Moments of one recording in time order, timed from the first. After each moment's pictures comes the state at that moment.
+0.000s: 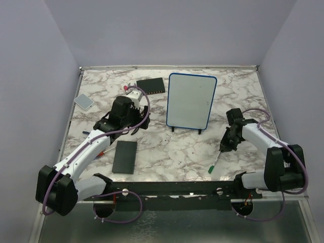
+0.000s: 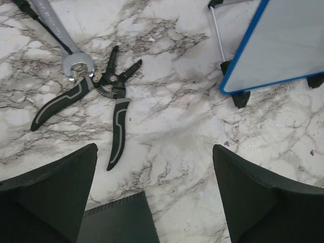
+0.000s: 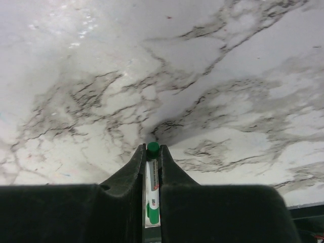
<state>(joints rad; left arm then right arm) -0.43 1.15 0.85 -0.31 0.03 -0.17 0.12 1.38 0.71 -0.76 0.04 0.66</state>
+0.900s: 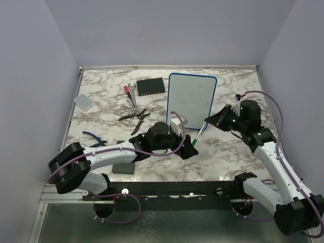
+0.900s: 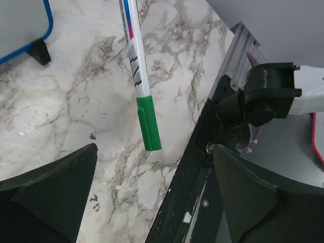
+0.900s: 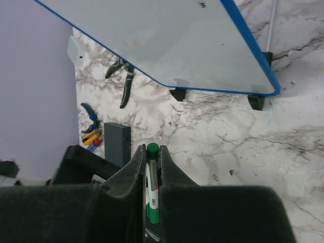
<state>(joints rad) -1.03 1.34 0.71 0.33 0.25 -0.51 0.21 0.92 0.77 -0.42 -0.35 0.76</state>
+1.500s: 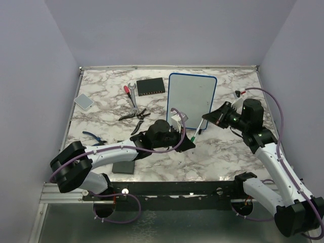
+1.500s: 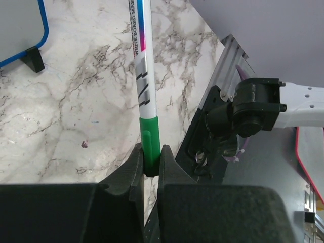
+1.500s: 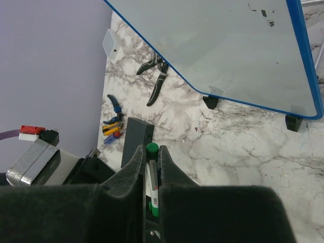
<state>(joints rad) -1.02 1.39 0.75 0.35 0.29 -0.59 0.22 0.90 0.77 -0.29 -0.47 0.76</state>
